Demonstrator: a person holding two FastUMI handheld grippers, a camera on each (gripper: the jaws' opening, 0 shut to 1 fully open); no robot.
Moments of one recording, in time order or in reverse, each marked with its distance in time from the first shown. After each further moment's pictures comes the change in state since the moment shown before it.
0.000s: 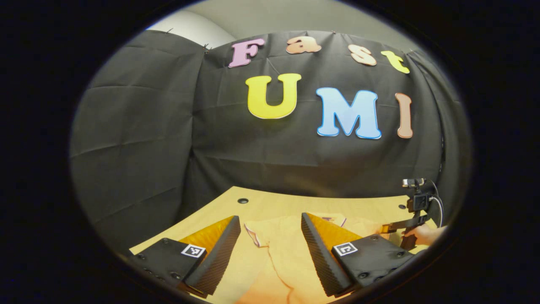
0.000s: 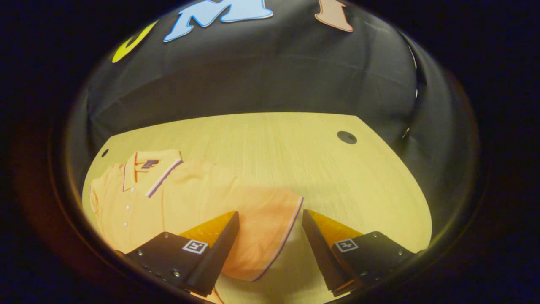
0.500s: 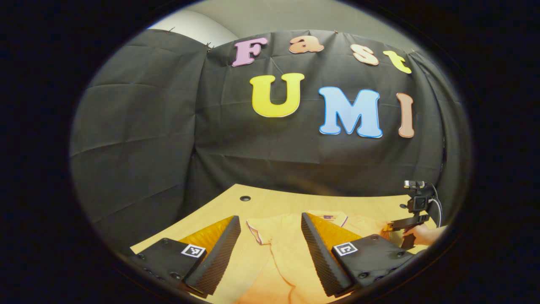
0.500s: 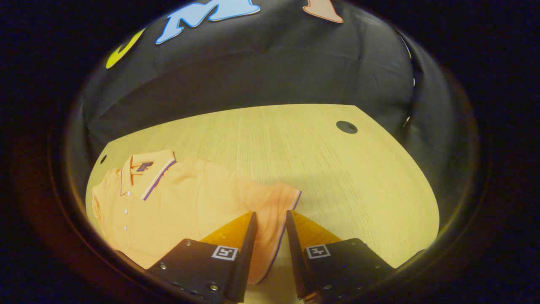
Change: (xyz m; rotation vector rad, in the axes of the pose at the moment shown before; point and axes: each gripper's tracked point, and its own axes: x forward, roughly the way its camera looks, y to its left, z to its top) left arm -0.009 0.011 -0.002 -0.010 0.013 0.013; right arm 0.008 -0.002 0.000 0.053 0.024 0.024
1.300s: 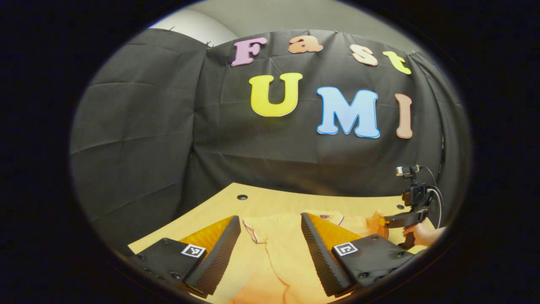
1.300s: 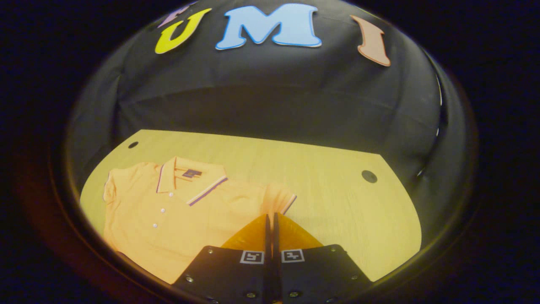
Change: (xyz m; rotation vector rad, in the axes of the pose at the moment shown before) left arm -0.003 -0.014 0.001 -0.009 0.004 -0.019; right arm -0.055 0.084 0.042 -0.336 -0.202 0.126
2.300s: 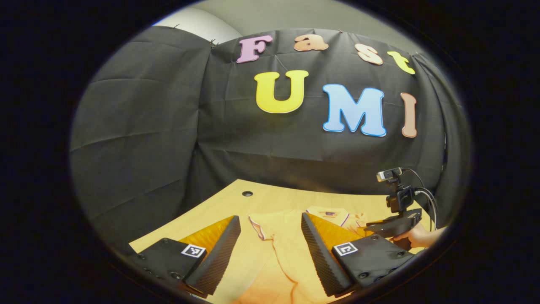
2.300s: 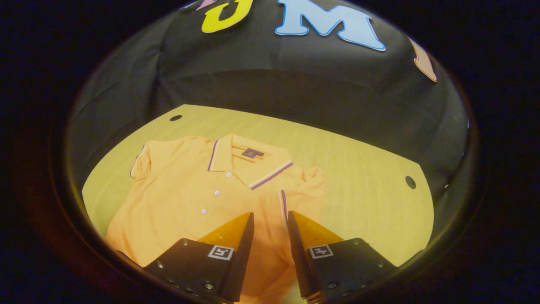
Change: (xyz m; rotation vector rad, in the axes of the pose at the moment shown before) left arm 0.008 0.028 -0.014 -0.019 0.021 0.012; right arm -0.010 0.087 -0.015 -0.083 0.088 0.185
